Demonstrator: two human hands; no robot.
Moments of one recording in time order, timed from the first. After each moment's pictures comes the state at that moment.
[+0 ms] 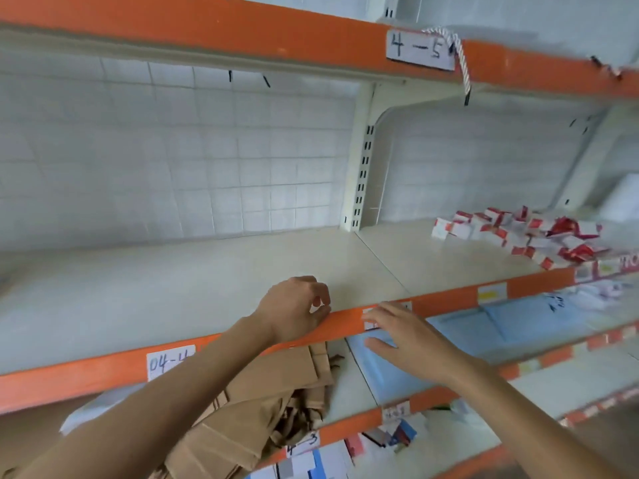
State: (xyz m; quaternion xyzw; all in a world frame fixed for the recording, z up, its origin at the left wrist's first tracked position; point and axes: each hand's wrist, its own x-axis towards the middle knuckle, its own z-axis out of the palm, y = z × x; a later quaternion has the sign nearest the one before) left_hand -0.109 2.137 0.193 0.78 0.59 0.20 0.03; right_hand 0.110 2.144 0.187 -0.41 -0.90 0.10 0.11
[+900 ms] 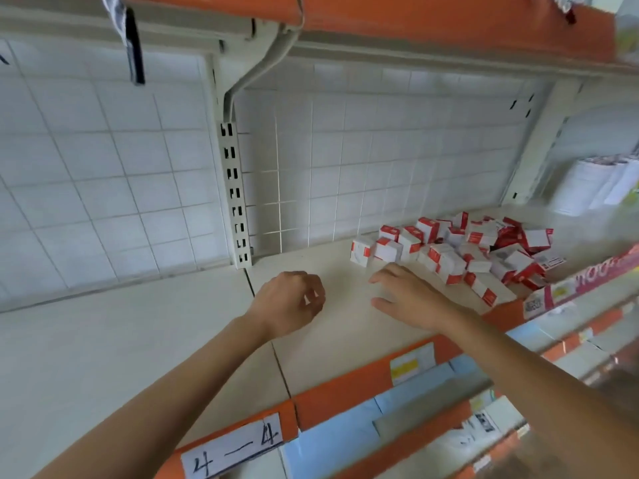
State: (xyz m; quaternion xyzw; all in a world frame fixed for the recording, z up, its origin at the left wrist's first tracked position) left_hand 0.059 2.371 0.196 0.79 0.57 0.21 0.08; right_hand 0.286 2.413 0.199 -0.51 -0.86 0.07 0.07
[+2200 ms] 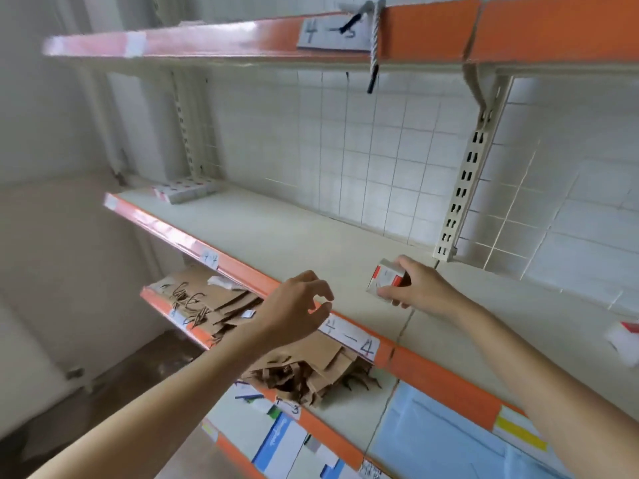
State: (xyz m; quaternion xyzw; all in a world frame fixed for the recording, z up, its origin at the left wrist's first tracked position) left_hand 0.060 2.154 0.188 0.44 0.86 0.25 -0.05; right_hand 0.149 2.368 0.219 -0.13 -0.91 0.38 0.06
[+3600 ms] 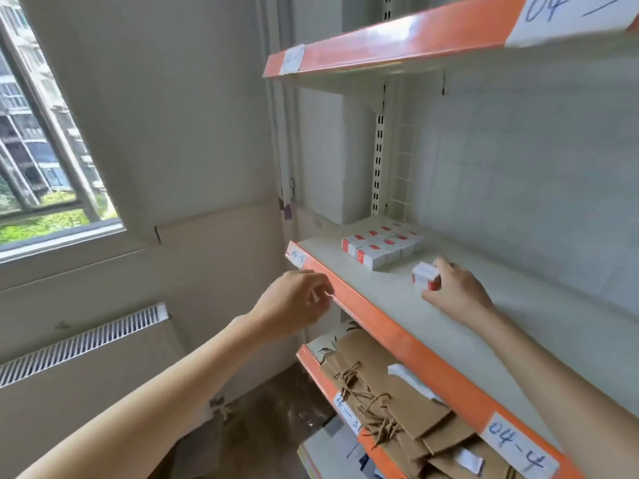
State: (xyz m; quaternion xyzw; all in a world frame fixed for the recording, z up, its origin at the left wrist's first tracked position) left_hand -0.329 1.852 0.221 0.26 0.94 0.20 -0.10; right_hand -0.339 2.122 0.187 -0.08 -0.97 0.21 0.12
